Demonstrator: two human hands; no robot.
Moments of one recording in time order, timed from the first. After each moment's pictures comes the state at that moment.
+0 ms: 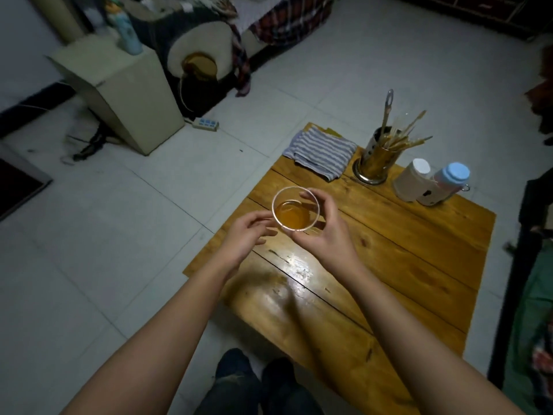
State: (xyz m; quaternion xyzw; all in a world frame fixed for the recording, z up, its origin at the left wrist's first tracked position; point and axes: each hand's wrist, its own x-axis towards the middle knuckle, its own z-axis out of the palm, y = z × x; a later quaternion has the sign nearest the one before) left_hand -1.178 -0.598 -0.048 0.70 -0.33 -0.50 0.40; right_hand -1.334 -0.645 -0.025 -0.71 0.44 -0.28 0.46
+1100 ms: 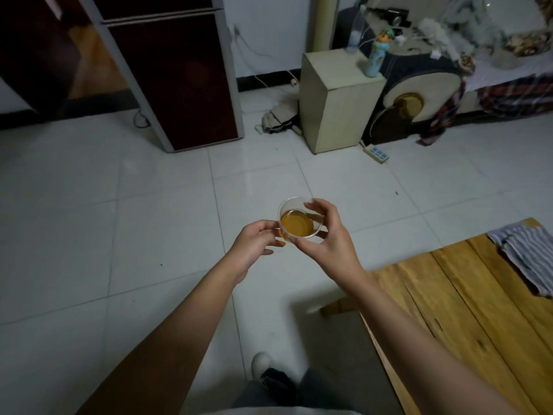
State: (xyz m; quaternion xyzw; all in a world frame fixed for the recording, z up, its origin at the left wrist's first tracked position) left_hand -0.918 -0.318 -0.025 0.75 -0.06 -0.37 0.55; right_hand -1.008 -0.446 -0.017 -0.79 0.19 -0.14 0.57
